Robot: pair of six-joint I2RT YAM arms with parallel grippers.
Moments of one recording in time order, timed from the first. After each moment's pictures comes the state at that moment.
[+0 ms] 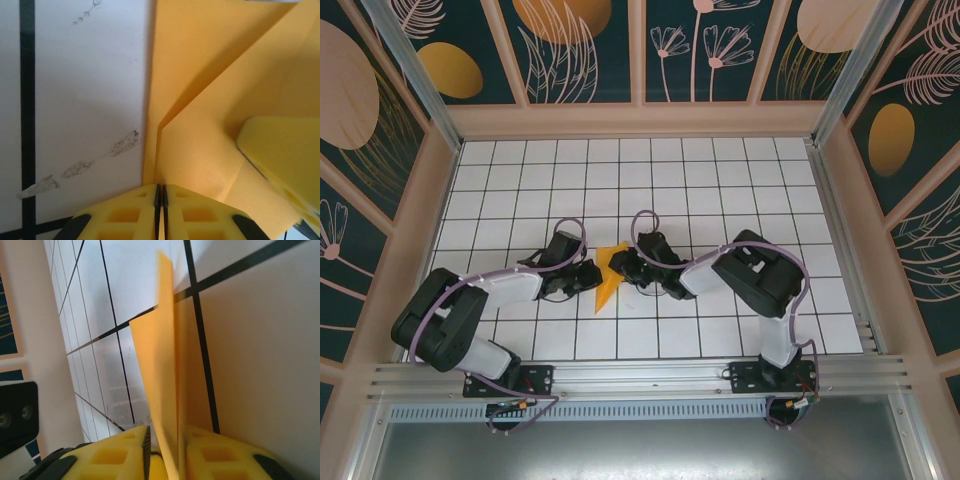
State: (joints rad) left arm -0.52 1.47 0.54 -0.05 0.28 -0.80; right arm 0.88 1.95 0.79 0.60 -0.24 1.31
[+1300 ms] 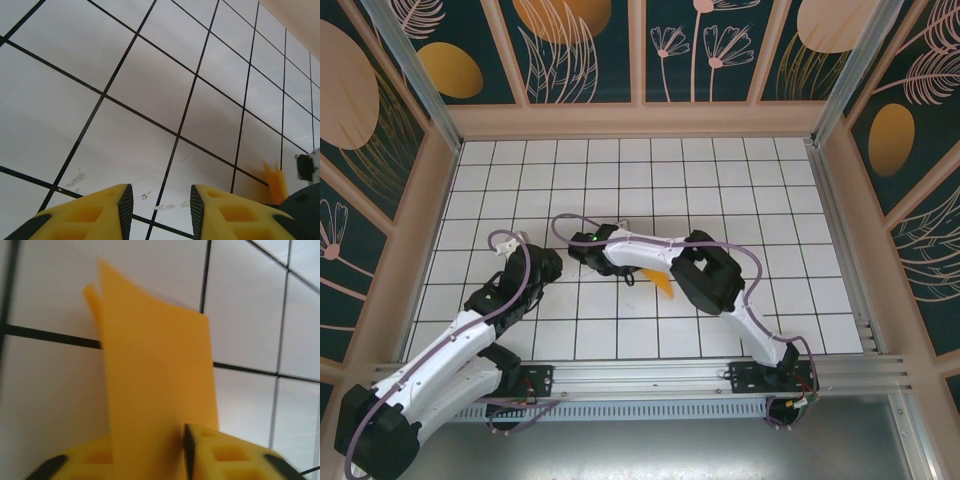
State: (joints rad) left arm -0.52 0.81 0.45 -0.35 -0.30 -0.96; right arm 1.06 2.31 1.81 -1.16 0.66 0.77
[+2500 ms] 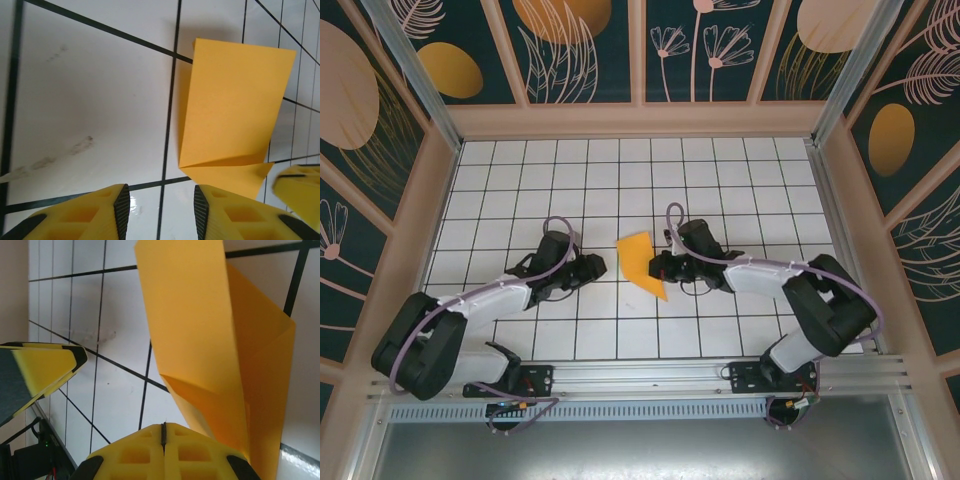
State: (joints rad) left arm -0.52 1.33 0.49 0.04 0.29 -0.91; right arm 0.68 1.54 0.65 0.11 -0.47 0.77
